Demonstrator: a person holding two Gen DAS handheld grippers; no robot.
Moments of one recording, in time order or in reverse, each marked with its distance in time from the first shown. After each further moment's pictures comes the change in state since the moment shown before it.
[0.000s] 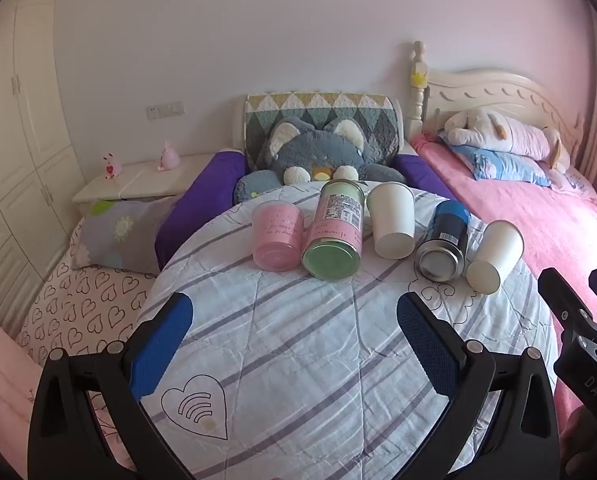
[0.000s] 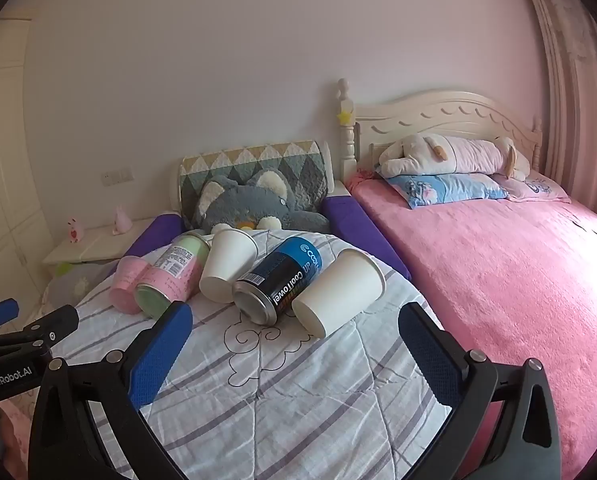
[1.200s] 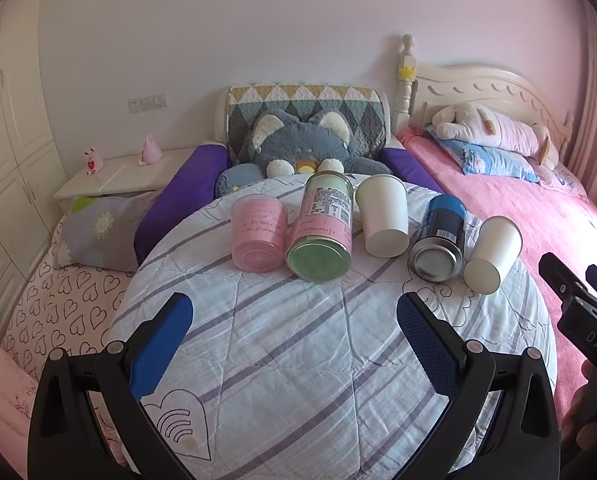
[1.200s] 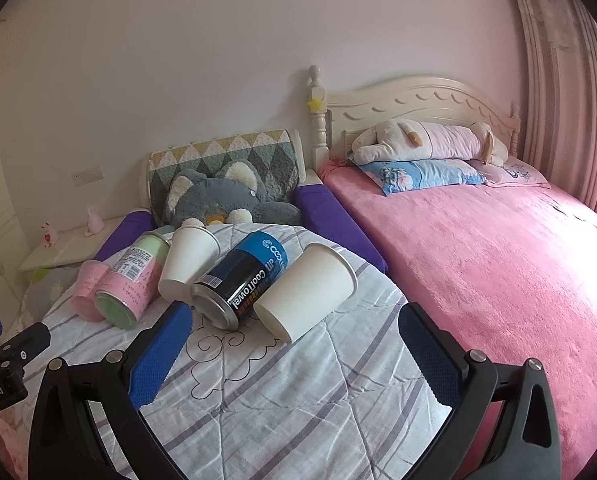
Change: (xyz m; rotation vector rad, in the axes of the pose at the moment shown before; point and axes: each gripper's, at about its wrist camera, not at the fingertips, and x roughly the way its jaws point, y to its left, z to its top) left arm 0.029 0.001 0.002 -0.009 0.023 -0.063; right arm 0.029 -0.017 0.003 0.042 0.035 -0.098
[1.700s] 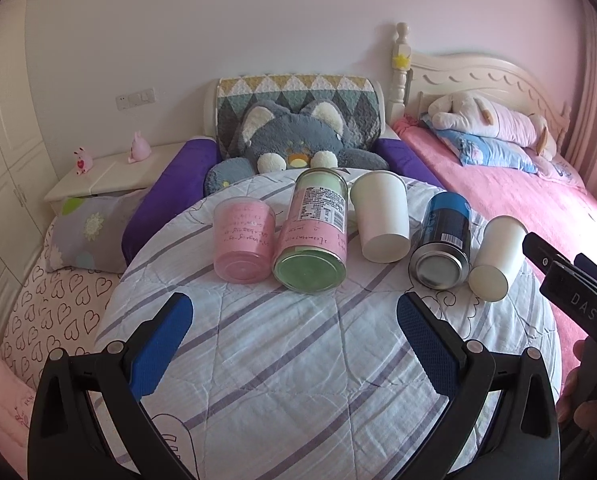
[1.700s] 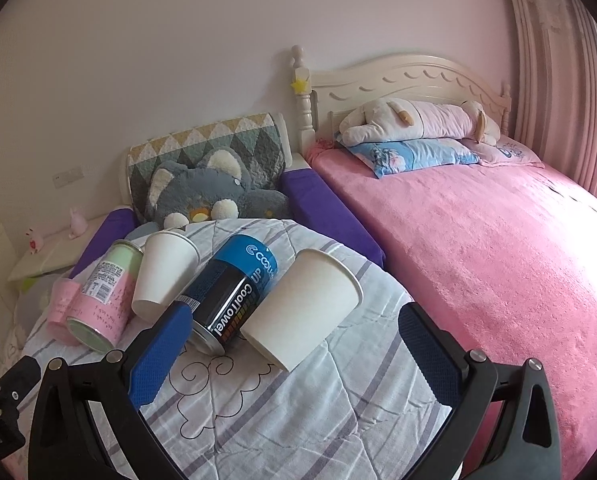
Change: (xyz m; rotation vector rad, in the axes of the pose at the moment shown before) left arm 0.028 -0.007 0.014 0.022 0.035 -0.016; right arm 0.042 0.000 0.015 0.058 0.062 -0.038
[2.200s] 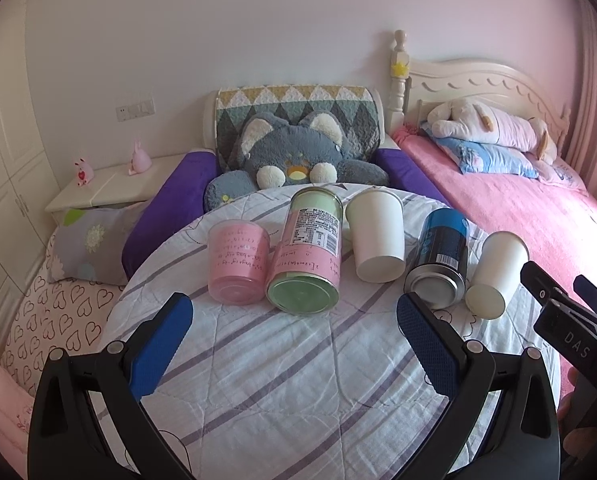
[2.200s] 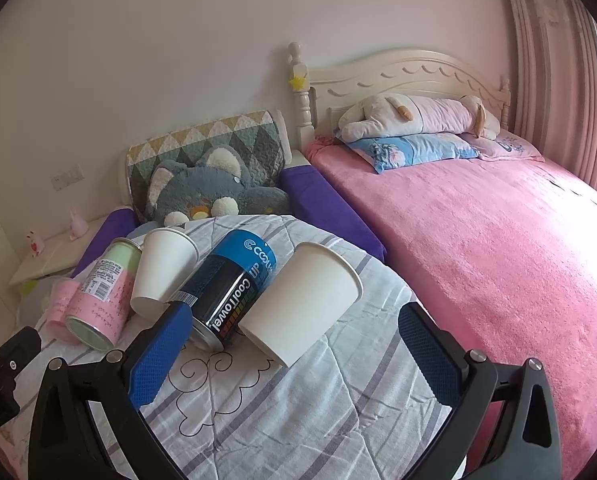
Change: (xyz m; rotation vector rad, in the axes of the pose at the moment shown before) left arm -0.002 -0.008 0.010 0.009 -0.042 0.010; right arm 0.002 -0.003 -0.001 0.016 0.008 0.004
